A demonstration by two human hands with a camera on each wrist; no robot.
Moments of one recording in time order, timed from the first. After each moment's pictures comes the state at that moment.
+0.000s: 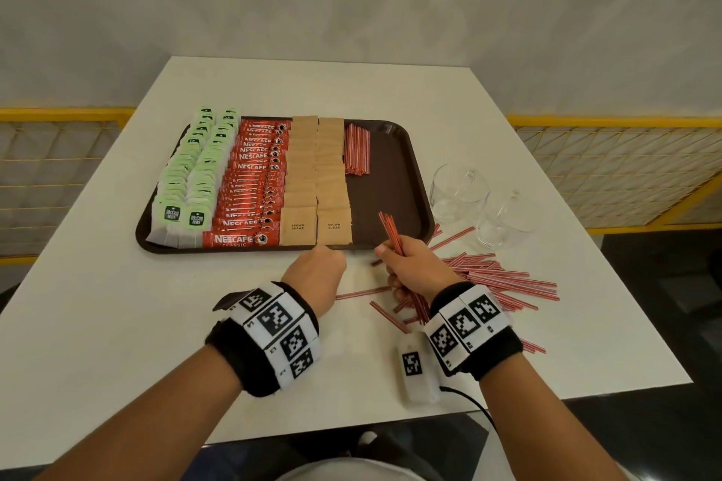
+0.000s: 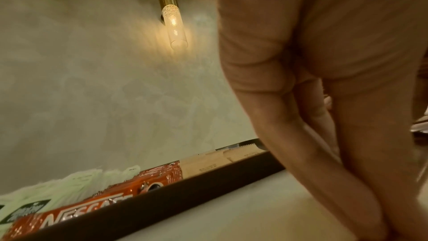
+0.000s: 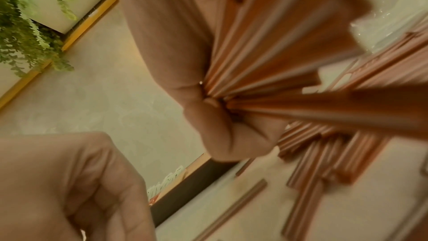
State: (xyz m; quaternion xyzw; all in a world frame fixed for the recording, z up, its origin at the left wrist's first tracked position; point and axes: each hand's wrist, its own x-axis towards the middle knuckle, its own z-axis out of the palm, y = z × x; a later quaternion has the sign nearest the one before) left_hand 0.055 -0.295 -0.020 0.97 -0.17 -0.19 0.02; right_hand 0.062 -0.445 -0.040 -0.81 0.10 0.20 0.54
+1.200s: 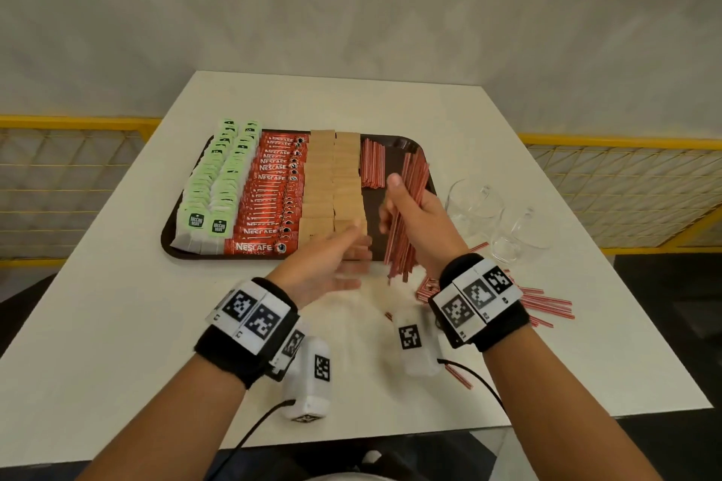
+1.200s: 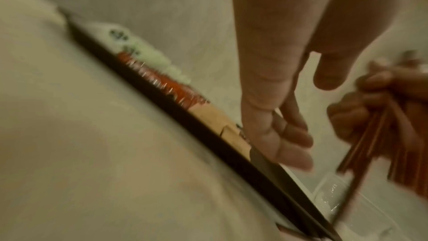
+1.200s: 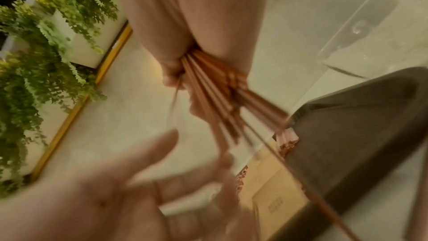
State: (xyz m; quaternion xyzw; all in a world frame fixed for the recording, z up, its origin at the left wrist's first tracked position) left_hand 0.065 -0.277 -0.002 0.66 0.08 -0.28 0.69; right_hand 0.083 -0.421 0.014 -0.73 -0.04 0.02 0.68
